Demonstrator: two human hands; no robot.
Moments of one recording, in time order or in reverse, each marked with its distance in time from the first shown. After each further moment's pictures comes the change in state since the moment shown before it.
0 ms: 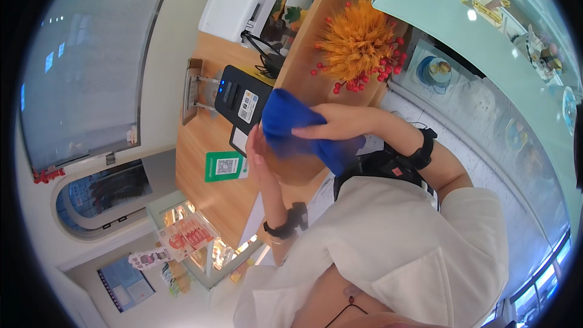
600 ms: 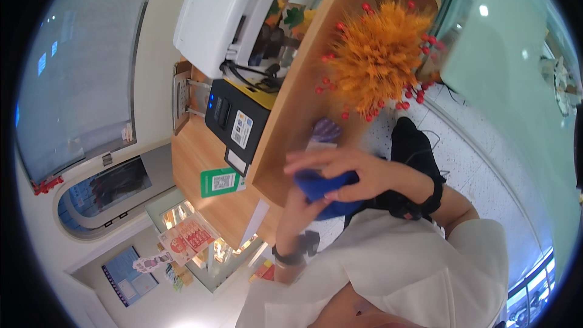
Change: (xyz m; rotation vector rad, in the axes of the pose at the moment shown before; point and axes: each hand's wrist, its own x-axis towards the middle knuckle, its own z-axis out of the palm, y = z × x) left_hand -0.007 0.013 0.028 0.263 -0.602 -0.441; right_hand 0.002 0.032 -0.008 0.227 0.025 -0.678
